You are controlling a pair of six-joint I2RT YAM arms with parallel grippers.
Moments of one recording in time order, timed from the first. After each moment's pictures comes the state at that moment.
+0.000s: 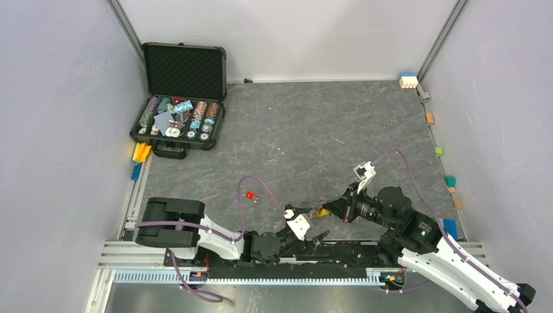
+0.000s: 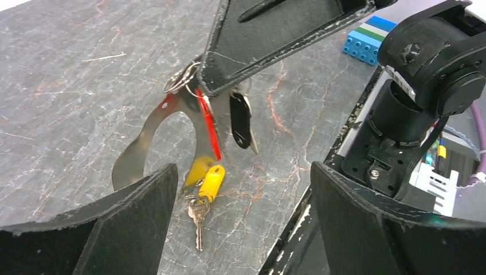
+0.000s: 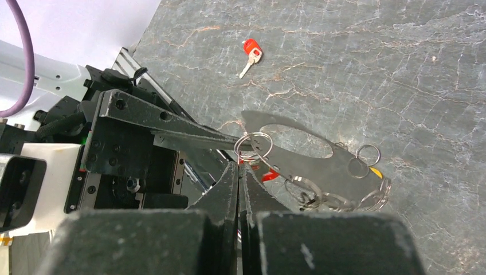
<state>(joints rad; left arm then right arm) -1.65 1.59 0.43 1.14 -0.68 -0.04 0.86 0.34 0.44 -0.41 -0.14 0.64</state>
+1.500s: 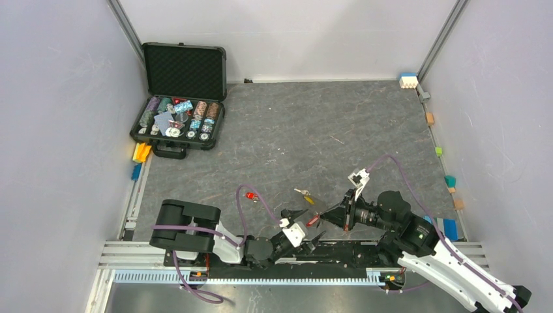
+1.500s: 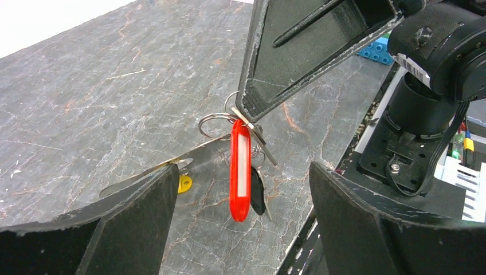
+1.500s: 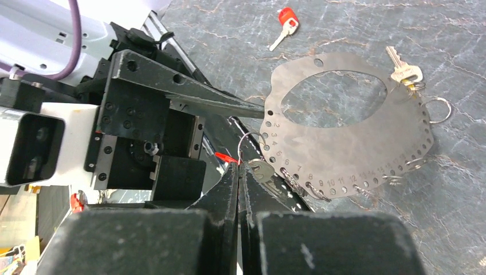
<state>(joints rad) -1.68 1.70 0.36 1.42 -0.74 0.12 0.86 0.27 0.35 -0.38 -0.29 0.63</state>
